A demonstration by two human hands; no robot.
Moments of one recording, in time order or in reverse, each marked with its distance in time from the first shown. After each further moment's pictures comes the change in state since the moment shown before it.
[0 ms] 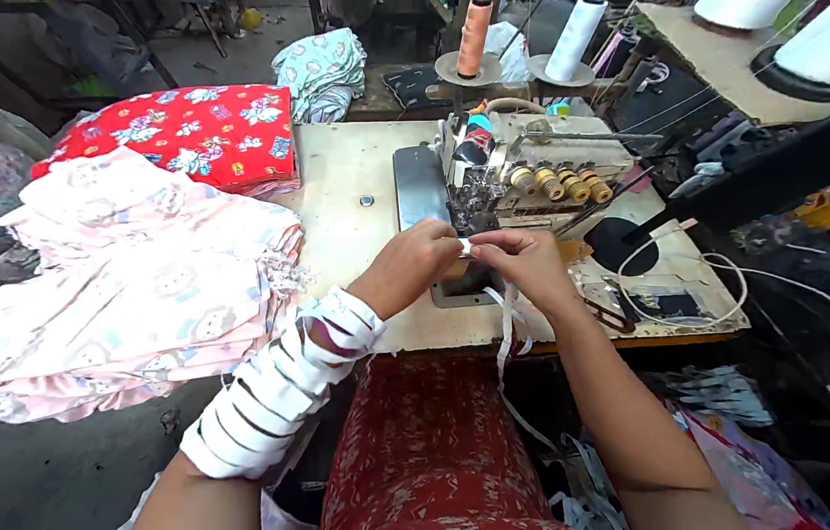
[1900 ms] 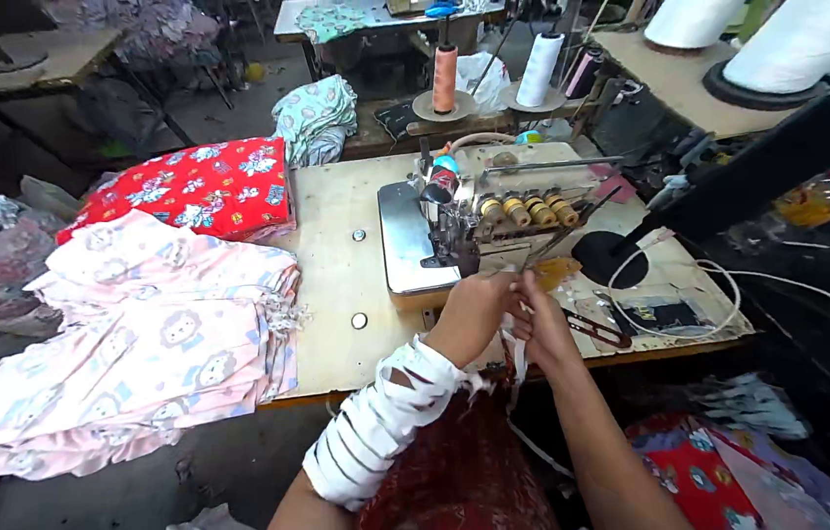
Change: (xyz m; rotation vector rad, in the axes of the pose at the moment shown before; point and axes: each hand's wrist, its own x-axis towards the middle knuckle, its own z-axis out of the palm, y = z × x) left_hand 0.050 0.068 0.062 -0.263 -0.122 -0.390; right_hand -0.041 0.045 -0.006 0.619 0.249 0.375
